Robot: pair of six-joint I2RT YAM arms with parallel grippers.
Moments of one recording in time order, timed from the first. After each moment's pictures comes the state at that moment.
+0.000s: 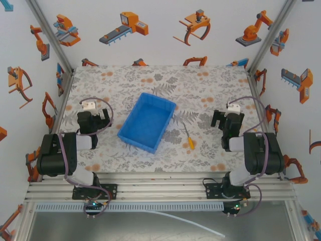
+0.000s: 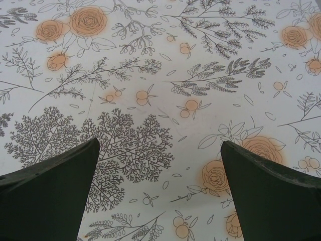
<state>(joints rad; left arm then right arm) 0.00 1.54 0.39 0.75 0.00 -0.06 0.00 1.54 0.35 0.81 0.15 0.03</state>
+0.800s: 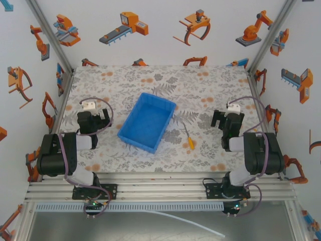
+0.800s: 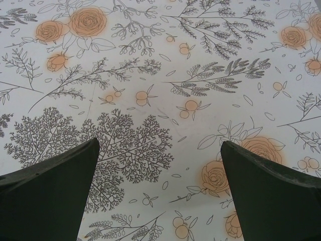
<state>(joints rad) 0.00 1.54 0.39 0.75 0.00 -0.05 0.00 1.54 0.35 0.81 0.15 0.03</state>
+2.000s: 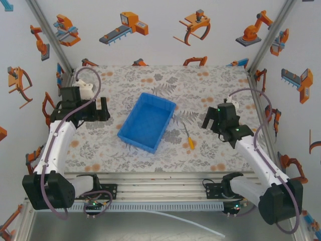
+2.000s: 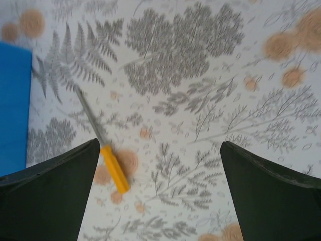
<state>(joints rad) -0.01 1.18 1.06 -0.72 0.25 0.05 0.33 1.03 0.75 -0.55 0.20 0.51</state>
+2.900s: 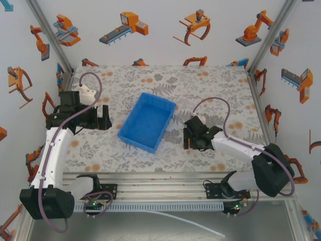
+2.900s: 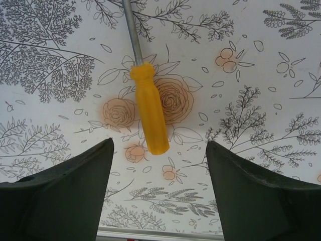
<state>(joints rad) -0.03 1.08 1.07 -0.88 0.28 0.11 0.68 1.34 0.69 -0.50 0.20 0.58</state>
